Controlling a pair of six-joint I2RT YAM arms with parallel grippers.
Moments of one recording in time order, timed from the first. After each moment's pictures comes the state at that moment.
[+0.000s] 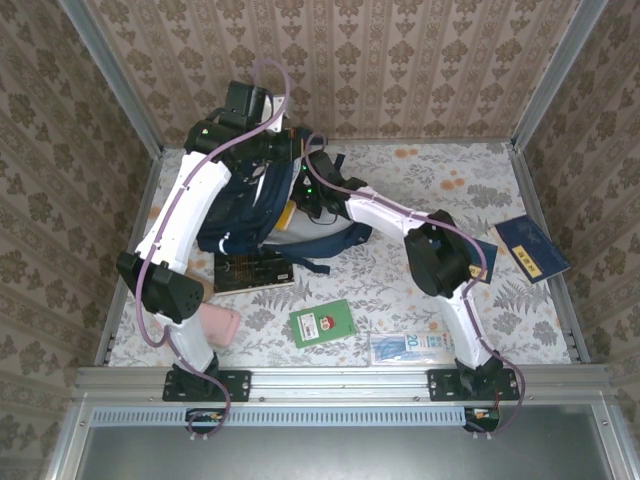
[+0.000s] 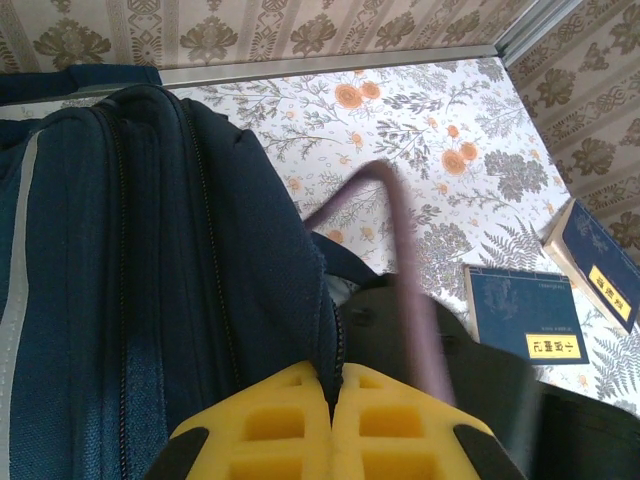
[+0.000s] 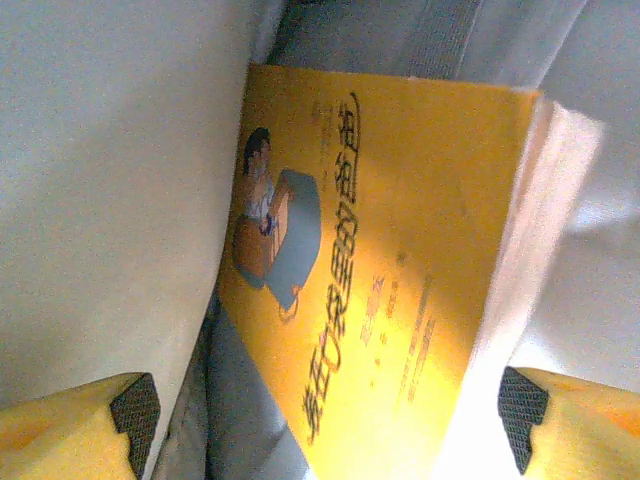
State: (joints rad) left arm -0.46 1.80 2.09 -1.00 0.29 -0.27; right arm 0.63 2.21 1.84 -0.30 -0.24 0.93
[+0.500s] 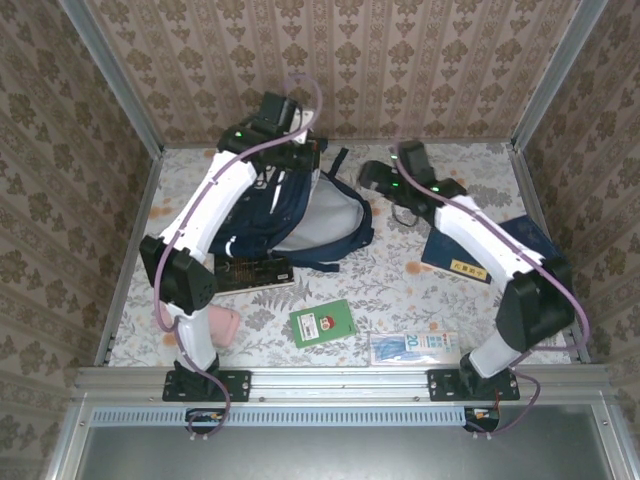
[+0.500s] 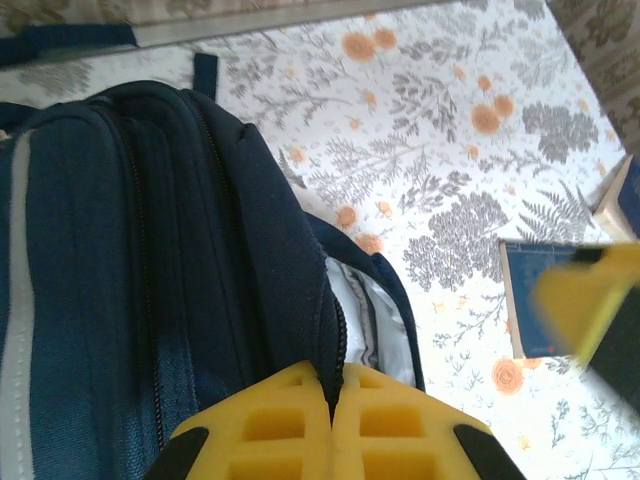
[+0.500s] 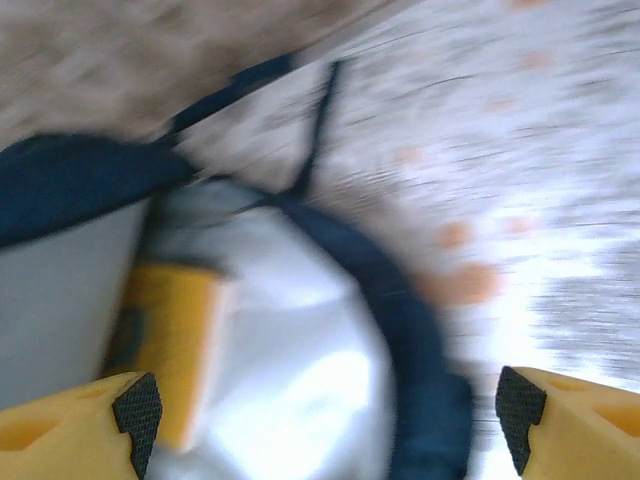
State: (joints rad) left arm -0.55 1.92 2.07 -0.96 0.21 -0.25; right arm 0.35 1.56 1.32 -0.46 0.10 0.73
